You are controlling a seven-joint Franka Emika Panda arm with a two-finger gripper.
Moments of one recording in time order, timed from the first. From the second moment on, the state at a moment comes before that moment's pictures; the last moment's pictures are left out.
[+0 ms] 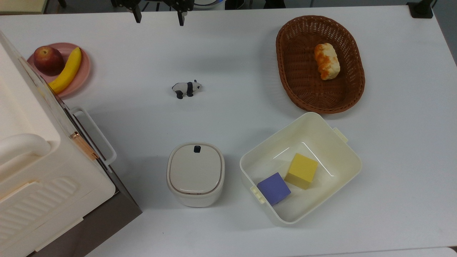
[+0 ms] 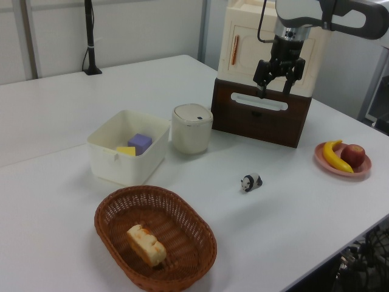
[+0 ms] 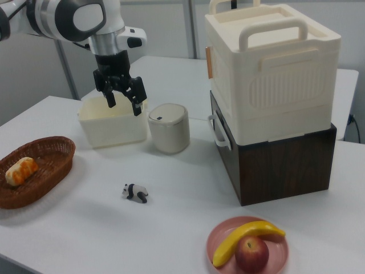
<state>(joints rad) -0.01 0.00 -0.08 -1.64 0.02 1.67 -0.01</state>
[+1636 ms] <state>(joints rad) -0.04 0.10 -0.08 -1.66 -0.14 1.84 -0.80</state>
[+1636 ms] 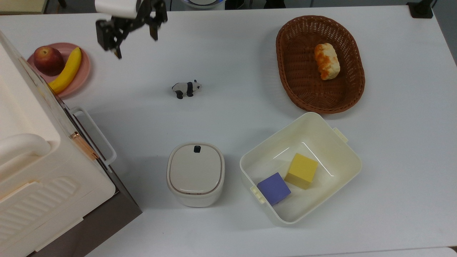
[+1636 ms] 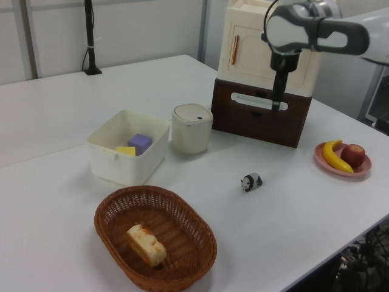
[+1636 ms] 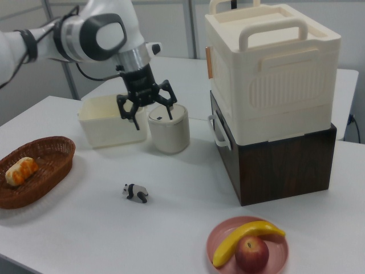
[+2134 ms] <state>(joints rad) -0.08 0.23 -0.08 -1.66 -0.14 2.09 -0.80</state>
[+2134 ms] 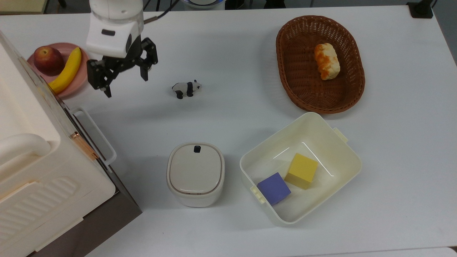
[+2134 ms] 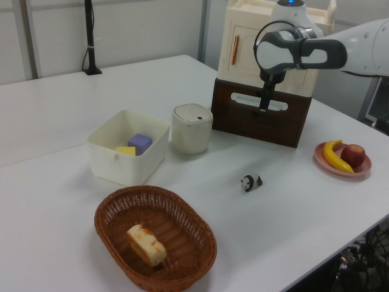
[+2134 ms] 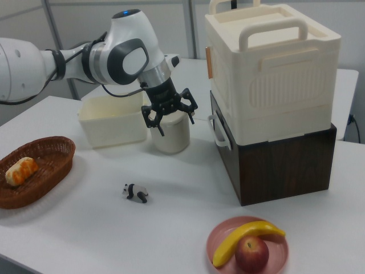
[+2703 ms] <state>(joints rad) -0.08 0.28 -0.08 -1.62 -0.14 2.10 -0.64</state>
